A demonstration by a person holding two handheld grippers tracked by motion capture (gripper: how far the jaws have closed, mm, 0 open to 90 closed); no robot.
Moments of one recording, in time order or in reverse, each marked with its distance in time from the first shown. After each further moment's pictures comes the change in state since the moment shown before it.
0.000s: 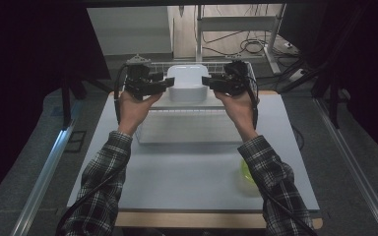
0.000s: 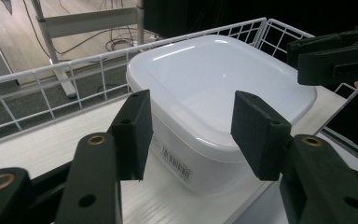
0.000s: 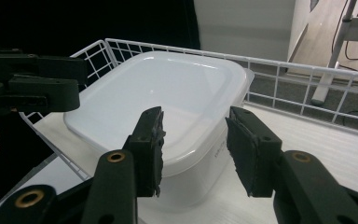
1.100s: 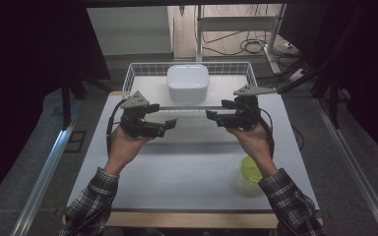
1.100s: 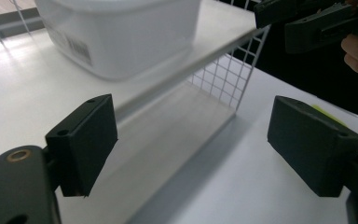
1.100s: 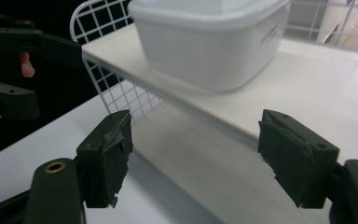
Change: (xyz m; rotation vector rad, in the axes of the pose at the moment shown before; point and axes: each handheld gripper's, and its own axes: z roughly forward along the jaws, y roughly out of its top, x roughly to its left) left arm -0.046 -0.081 -0.041 0.054 -0.117 0.129; right arm 0.015 -0.071 -0.048 0.032 0.088 -0.112
